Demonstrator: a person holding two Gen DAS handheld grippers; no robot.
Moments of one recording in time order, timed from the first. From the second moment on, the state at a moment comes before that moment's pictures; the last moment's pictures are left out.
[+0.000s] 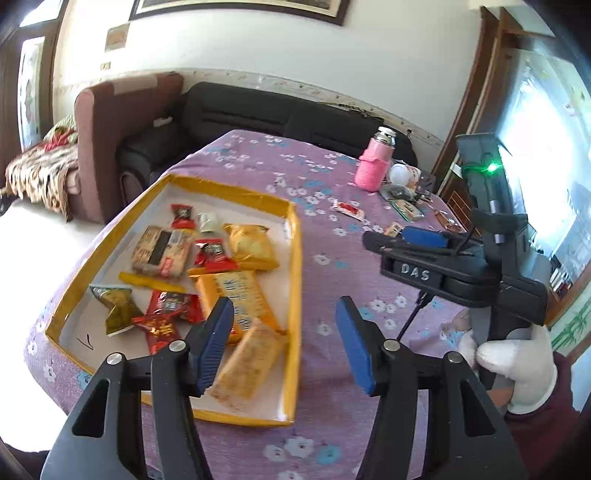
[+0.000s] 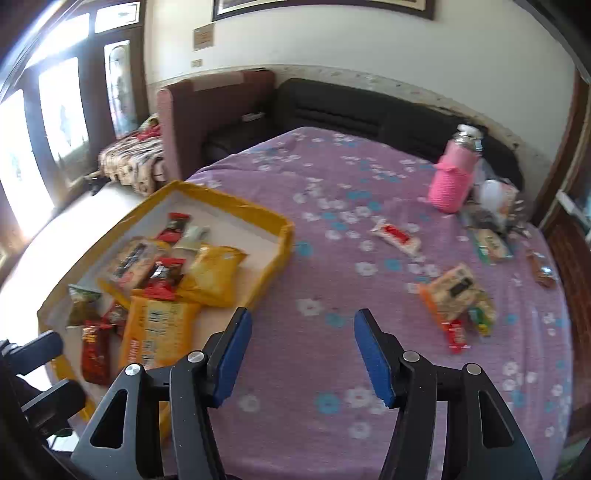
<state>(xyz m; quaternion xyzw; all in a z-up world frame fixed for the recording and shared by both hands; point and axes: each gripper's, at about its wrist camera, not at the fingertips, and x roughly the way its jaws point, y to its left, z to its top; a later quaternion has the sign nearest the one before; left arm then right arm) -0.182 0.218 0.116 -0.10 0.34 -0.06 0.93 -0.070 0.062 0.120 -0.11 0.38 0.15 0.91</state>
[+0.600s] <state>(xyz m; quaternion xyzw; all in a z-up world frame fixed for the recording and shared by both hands) -0.178 0.163 0.112 -0.07 0.37 0.00 0.93 -0.126 -0.030 0.122 -0.12 0.34 0.08 0.93</state>
